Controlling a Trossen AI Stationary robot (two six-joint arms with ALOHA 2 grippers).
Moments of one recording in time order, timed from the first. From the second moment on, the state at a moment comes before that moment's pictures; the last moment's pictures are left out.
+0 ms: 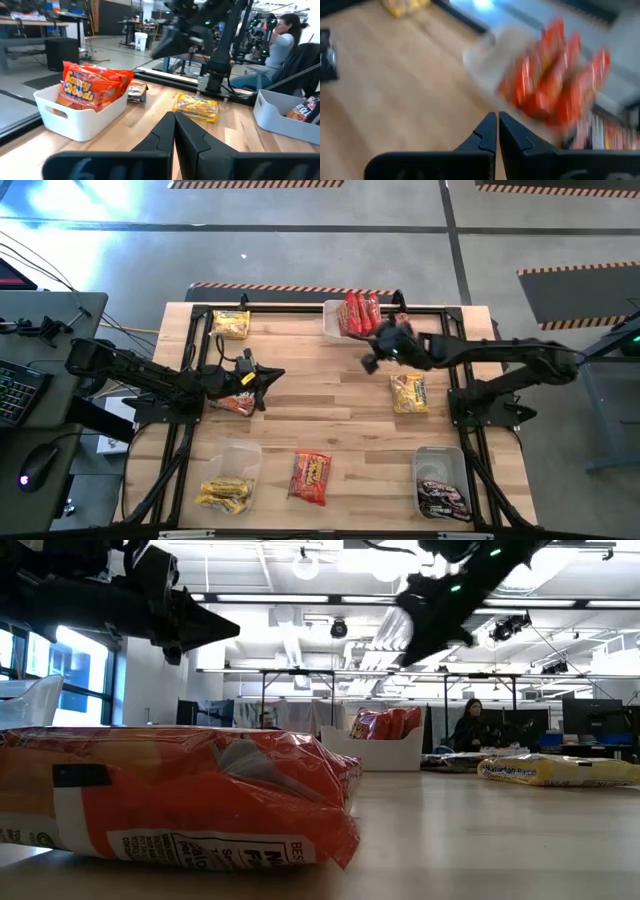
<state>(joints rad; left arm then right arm) -0.05 1.10 0.18 0.91 -0.37 -0.14 -0.21 1.27 0.89 -0.35 0.46 0.38</state>
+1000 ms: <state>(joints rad) -0.02 1.10 0.18 0.89 -0.25 -0.18 -0.13 1.31 0.64 -0.61 0.11 0.93</state>
